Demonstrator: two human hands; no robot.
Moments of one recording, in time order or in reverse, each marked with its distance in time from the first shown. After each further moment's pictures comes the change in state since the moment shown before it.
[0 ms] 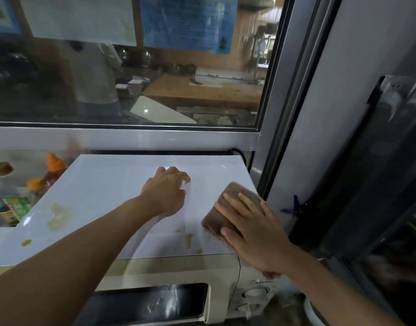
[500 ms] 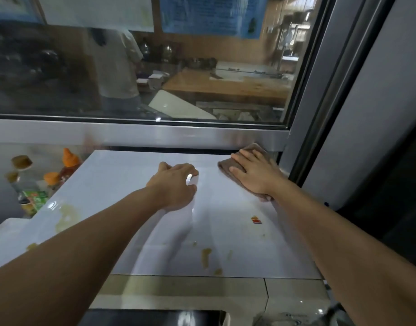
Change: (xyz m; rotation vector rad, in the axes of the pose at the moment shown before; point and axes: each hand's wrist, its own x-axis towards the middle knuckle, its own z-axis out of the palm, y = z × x) left_hand 0.031 -0.035 0.006 -0.009 -0.069 -0.072; right_hand 0.175 0.059 -0.005 -0.024 0.009 0.104
